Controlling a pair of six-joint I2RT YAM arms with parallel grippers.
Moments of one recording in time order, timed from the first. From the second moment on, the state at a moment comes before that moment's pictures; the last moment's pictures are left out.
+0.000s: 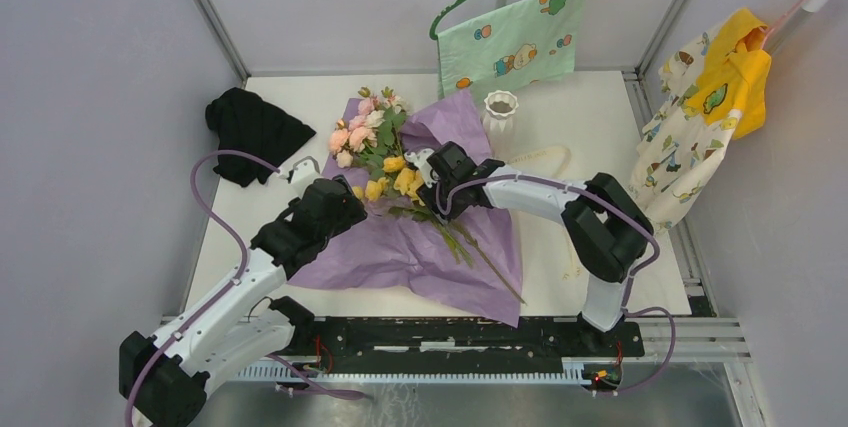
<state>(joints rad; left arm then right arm) -0.56 0.86 0.64 -0.55 -0.45 -0.86 0.80 1.82 1.20 -0.40 -0.08 0.01</state>
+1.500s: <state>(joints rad) -0.56 0.77 0.71 -0.63 -0.49 -0.85 0.80 1.51 1.53 -0.29 0.15 -0.07</state>
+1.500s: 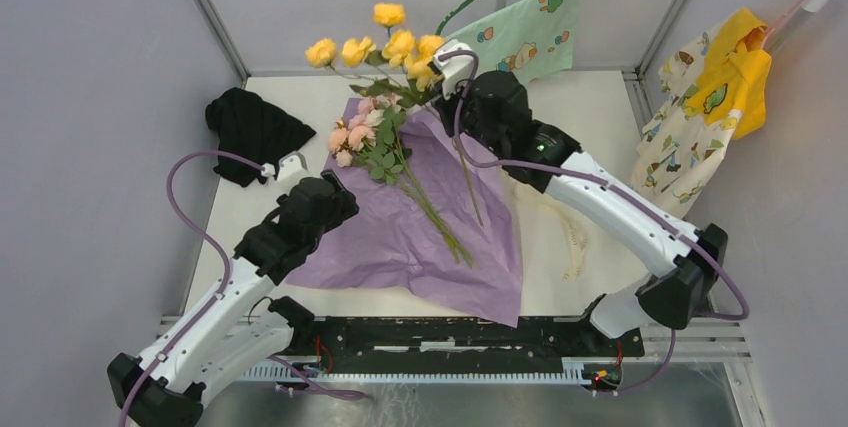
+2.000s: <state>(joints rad) -0.56 0.79 0.71 -0.63 -0.49 -0.85 0.72 1.37 1.49 0.33 0.43 -0.35</state>
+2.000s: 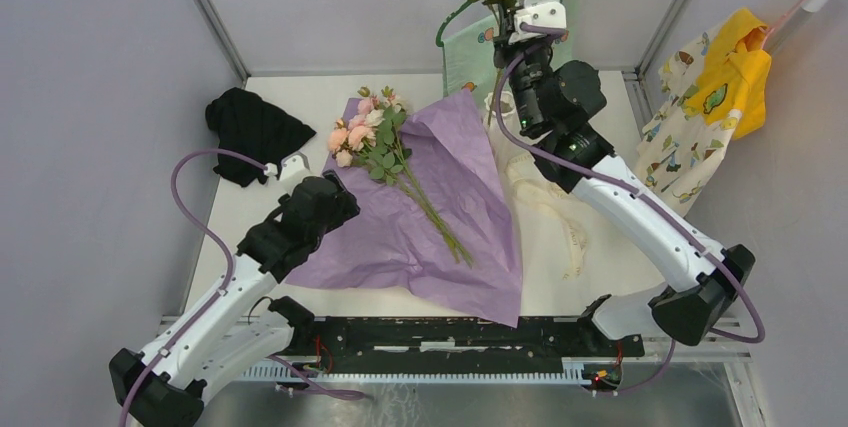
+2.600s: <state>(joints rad) -0.56 0.81 0.71 -0.63 -0.49 -0.85 0.58 1.49 1.53 0.54 0.40 -0.43</state>
